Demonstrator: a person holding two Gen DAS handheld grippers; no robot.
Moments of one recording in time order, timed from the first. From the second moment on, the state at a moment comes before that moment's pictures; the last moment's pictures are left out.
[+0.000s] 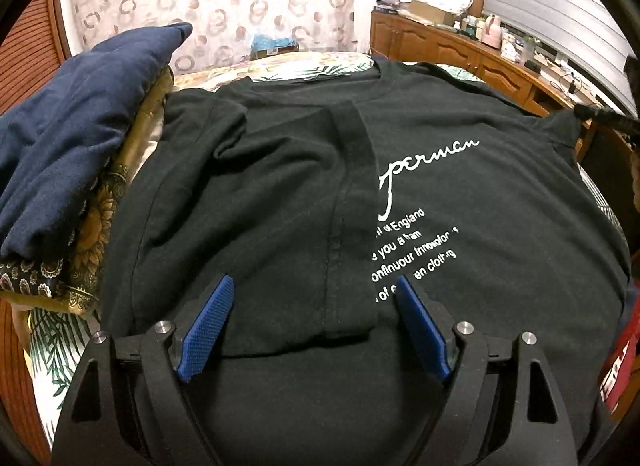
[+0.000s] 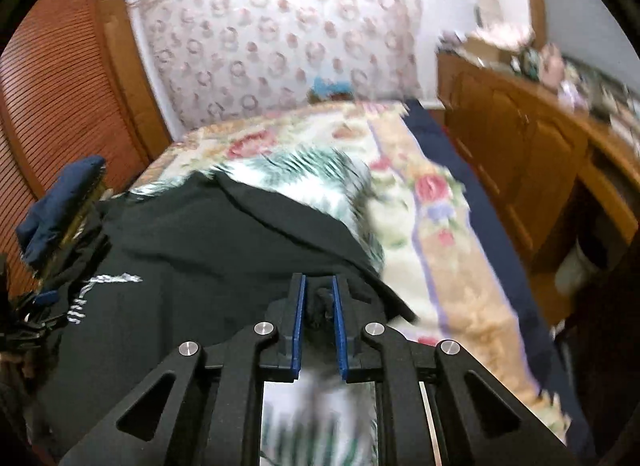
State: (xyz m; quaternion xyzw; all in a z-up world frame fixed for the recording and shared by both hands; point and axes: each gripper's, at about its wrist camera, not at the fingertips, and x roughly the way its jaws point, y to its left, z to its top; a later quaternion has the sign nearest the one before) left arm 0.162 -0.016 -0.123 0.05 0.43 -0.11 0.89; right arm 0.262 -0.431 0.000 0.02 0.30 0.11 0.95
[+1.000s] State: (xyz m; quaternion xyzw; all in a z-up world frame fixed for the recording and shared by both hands) left arm 0.162 -0.014 -0.119 0.05 0.42 -0.12 0.90; right arm 0.260 -0.383 -0.052 -0.01 0.35 0.10 0.93
